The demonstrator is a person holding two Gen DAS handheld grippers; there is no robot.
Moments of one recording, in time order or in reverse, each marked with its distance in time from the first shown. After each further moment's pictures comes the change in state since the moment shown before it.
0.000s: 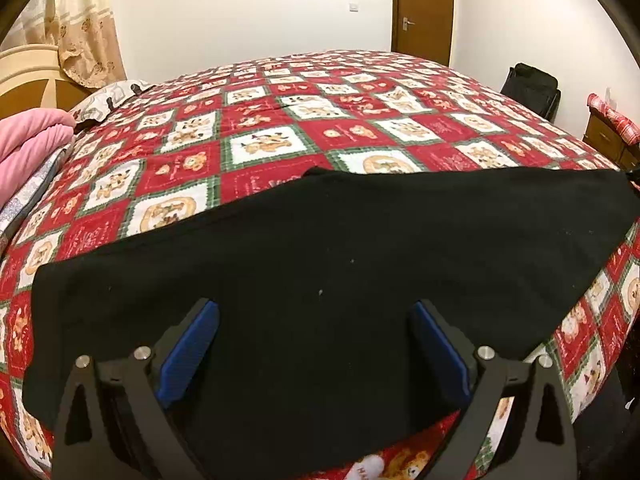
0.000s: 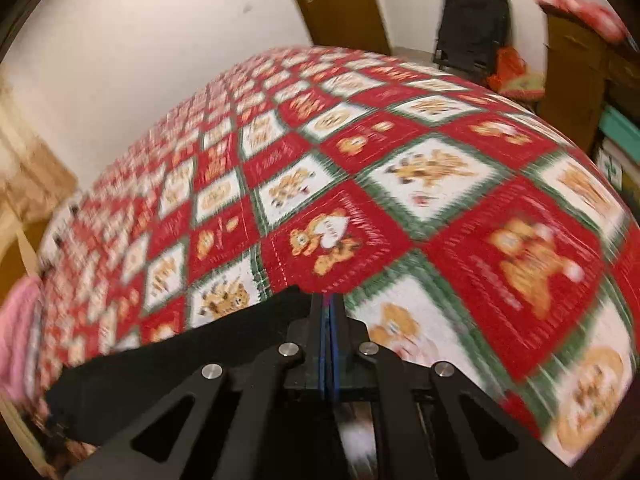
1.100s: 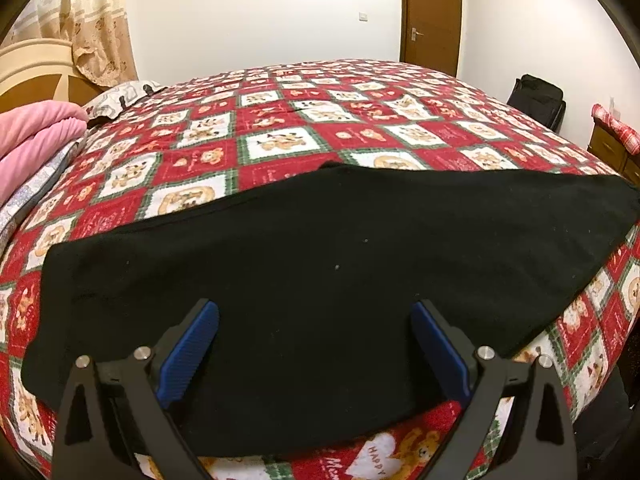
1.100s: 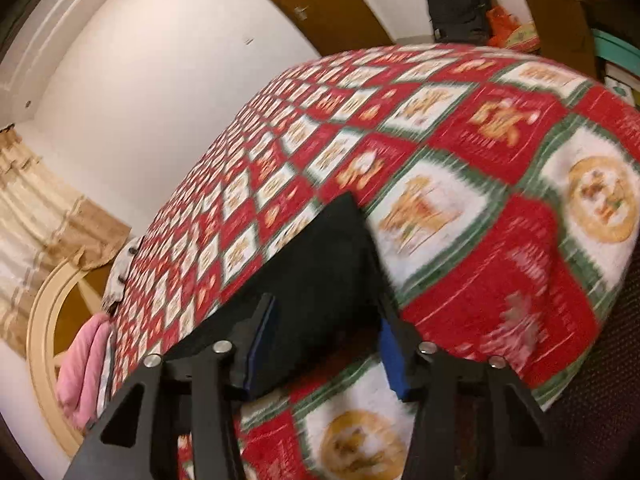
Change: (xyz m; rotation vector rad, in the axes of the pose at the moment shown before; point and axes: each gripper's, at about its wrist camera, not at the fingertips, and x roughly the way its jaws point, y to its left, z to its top) left arm -0.007 0.006 -0.014 -0.032 -0.035 0.020; right arm -0.037 0.003 -0.074 0.158 -0.018 0.224
